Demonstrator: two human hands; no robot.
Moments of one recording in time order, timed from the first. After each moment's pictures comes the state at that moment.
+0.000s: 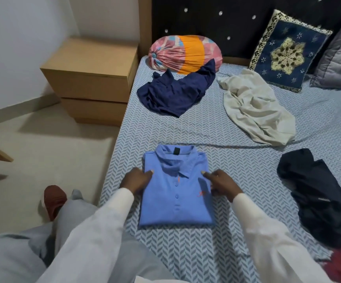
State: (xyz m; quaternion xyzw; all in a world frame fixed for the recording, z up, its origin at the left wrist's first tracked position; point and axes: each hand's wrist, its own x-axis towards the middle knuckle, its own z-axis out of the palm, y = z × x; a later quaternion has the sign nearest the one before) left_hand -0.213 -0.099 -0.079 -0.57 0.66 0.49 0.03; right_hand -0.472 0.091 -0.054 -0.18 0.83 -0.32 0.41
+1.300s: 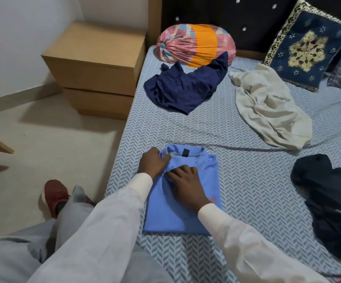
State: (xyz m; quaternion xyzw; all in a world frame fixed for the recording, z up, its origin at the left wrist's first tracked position) left_hand -0.274 -0.116 -0.052 -0.55 0.71 0.44 -0.09; right_hand -0.369 0.019 -0.087 -0.69 0.71 -0.16 -0.03
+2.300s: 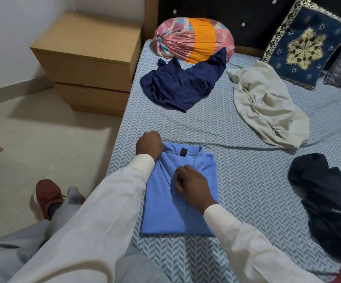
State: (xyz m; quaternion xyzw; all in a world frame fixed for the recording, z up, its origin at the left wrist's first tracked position) left_hand -0.304 -0.160 -0.034 -0.52 0.81 0.27 -0.03; right_hand -0.381 0.027 -0.075 -0.57 0.78 -0.24 0.08
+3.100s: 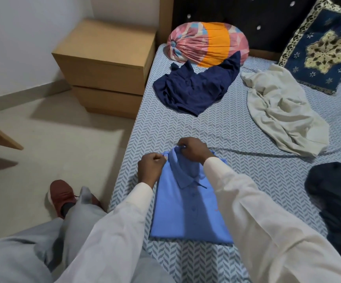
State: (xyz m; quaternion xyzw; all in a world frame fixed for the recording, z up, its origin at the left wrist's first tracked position) left_hand -0.252 -0.123 -0.070 -0.58 0.59 0.51 -0.22; right_hand -0.432 -0.103 -0.035 -0.57 0.78 -0.06 0.25
